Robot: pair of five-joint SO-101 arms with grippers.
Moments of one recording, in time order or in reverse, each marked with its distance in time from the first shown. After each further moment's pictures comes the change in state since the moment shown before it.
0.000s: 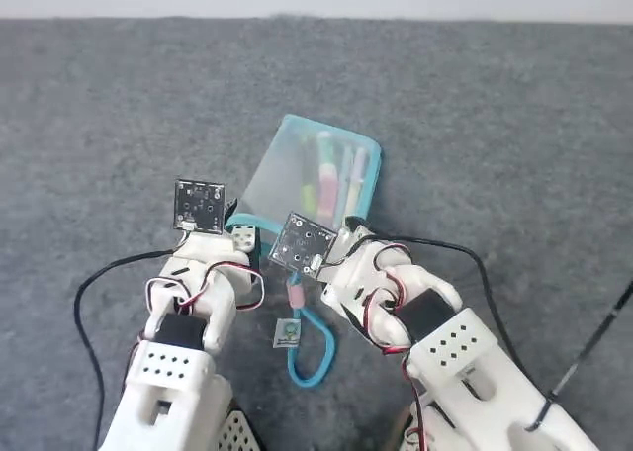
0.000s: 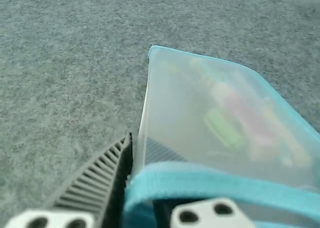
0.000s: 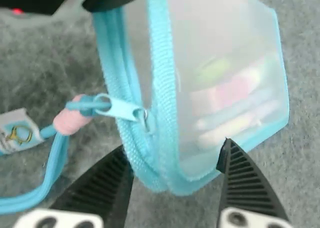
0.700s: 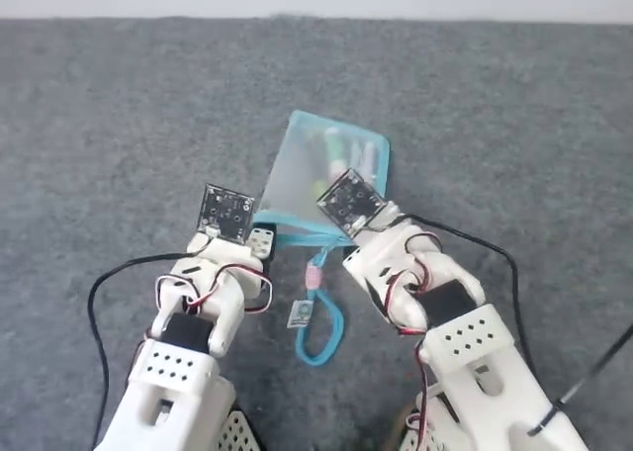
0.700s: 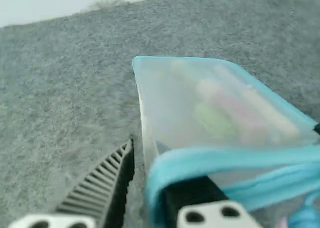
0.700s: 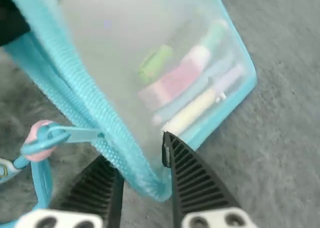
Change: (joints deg) left arm 4.6 -0.1 -1.1 0.4 -7.8; right arm 11.8 0.0 0.2 -2.5 -9.8
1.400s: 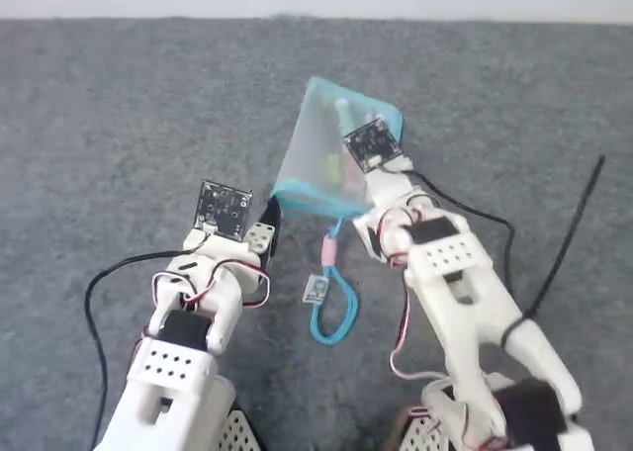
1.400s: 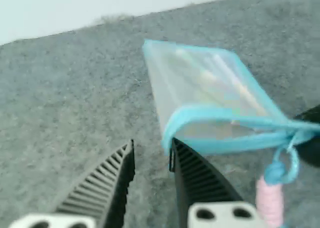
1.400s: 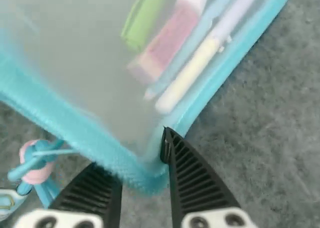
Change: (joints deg) left arm -1.5 0.0 -1.3 0.0 -0.7; right arm 7.9 32.8 -17.8 -1.4 -10.0
